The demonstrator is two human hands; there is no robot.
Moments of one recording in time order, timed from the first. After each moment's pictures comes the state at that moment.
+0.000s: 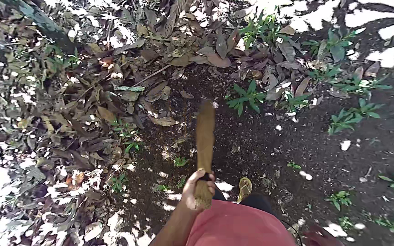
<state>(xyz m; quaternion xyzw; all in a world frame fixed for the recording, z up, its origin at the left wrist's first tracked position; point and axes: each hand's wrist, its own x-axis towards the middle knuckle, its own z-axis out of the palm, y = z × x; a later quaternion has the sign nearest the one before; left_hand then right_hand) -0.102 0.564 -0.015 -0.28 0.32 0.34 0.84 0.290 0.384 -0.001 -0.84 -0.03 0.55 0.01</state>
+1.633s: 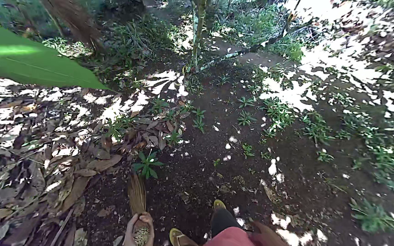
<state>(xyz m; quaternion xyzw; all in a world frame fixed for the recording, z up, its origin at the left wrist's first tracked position) 0.050 0.662 -0.021 -0.09 0.33 0.27 0.90 0.251 0.260 -0.028 -0.85 0.05 0.47 0.24</state>
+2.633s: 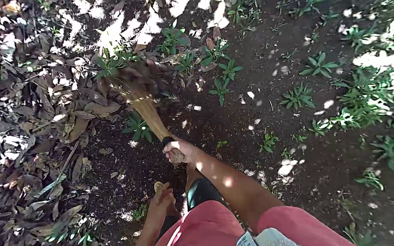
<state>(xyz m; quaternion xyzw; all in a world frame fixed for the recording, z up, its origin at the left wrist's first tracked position) 0.311 0.590 -0.032 0.41 0.60 -0.06 0.68 0.543 0.639 -0.084 -0.42 0.00 0.79 0.44</state>
